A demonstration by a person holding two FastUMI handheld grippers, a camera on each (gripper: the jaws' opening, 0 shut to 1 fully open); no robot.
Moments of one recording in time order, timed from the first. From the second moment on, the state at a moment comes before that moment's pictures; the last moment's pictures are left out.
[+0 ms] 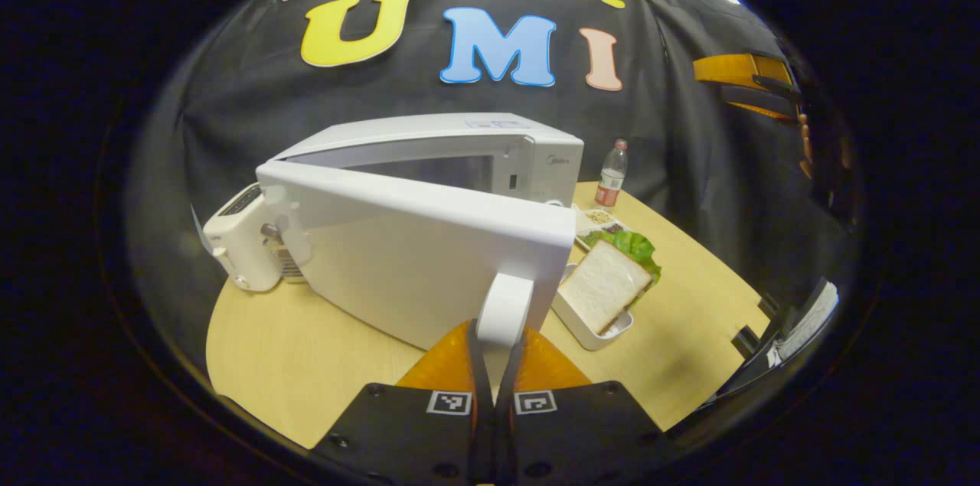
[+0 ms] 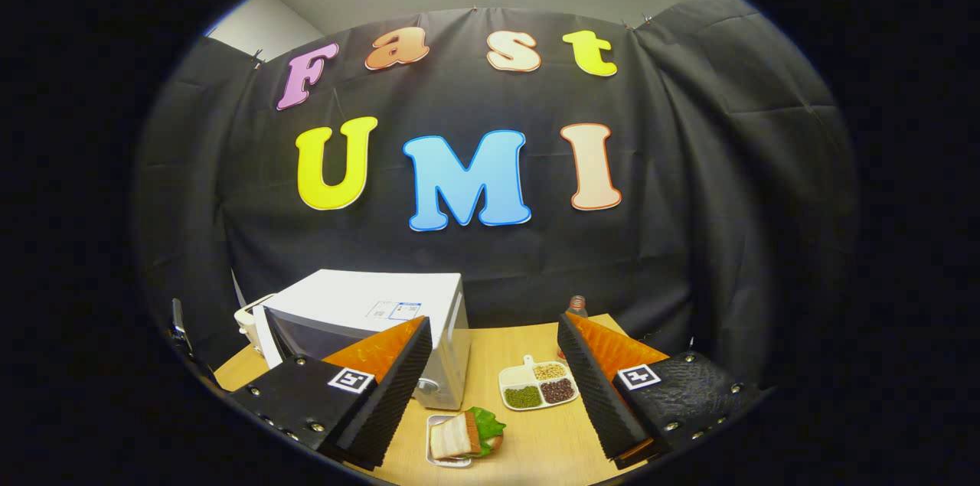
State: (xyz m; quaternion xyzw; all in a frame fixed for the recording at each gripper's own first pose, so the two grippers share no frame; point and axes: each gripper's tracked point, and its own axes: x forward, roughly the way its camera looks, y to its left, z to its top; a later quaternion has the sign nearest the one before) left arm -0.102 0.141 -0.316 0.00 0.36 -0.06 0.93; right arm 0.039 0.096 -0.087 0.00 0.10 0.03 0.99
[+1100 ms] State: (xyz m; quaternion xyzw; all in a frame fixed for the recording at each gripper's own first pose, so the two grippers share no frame) left arm -0.235 0.347 -0.287 0.00 0.35 0.08 0.93; right arm 0.078 0.116 -0.176 -0.01 0.21 0.00 0.98
